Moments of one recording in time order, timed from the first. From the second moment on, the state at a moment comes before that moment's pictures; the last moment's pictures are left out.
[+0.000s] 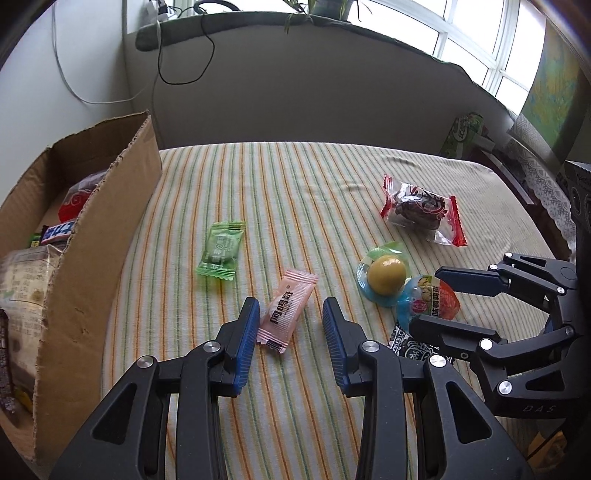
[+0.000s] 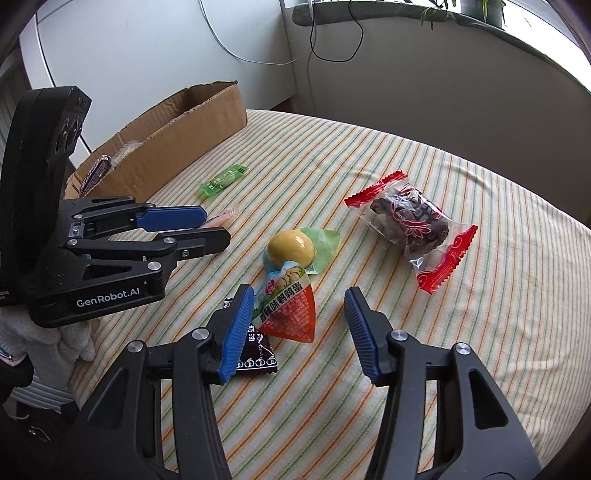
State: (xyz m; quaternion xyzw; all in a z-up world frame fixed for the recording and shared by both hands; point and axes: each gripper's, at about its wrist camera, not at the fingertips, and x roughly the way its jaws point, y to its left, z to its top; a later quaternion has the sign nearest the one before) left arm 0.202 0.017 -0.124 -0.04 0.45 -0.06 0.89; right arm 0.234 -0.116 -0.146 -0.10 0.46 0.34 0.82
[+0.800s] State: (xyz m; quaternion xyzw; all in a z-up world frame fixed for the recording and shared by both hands) left arm 0.189 0.018 -0.109 -0.05 0.42 -0.05 0.91; right arm 0.227 -0.135 -0.127 -0.08 0.43 0.33 0.84
